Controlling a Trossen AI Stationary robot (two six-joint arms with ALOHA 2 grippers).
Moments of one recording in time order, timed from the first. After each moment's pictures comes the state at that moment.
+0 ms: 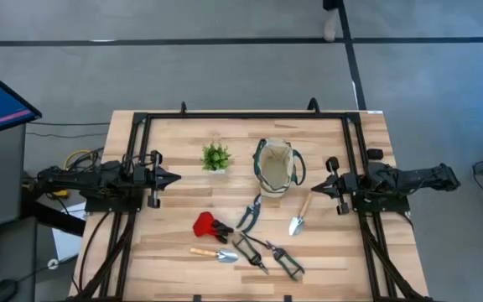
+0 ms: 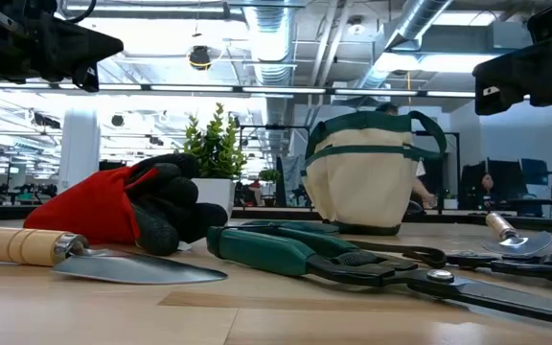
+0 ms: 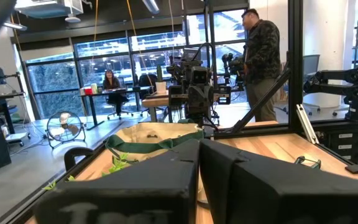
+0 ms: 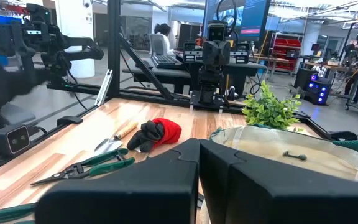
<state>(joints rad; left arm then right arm) -0.10 0.00 0.01 0.17 -0.16 0.12 0.13 0.01 0.01 0.01 0.00 -0.10</state>
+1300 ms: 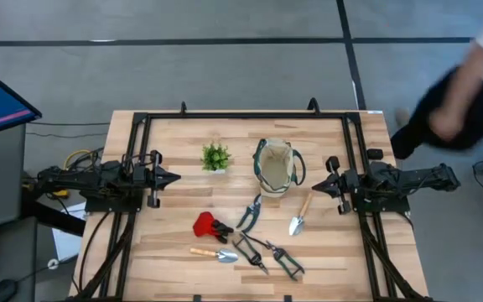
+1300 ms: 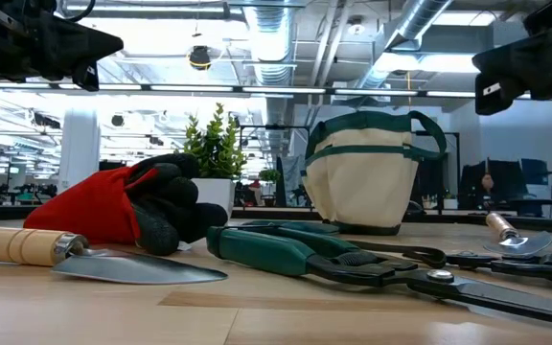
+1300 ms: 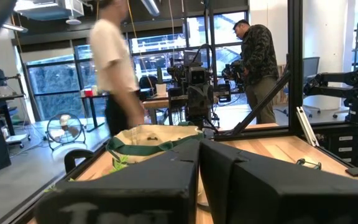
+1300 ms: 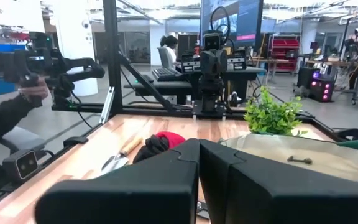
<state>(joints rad) -0.10 0.00 0.01 0.18 -0.16 0.12 0.13 0.01 0.01 0.06 0.00 -0.02</state>
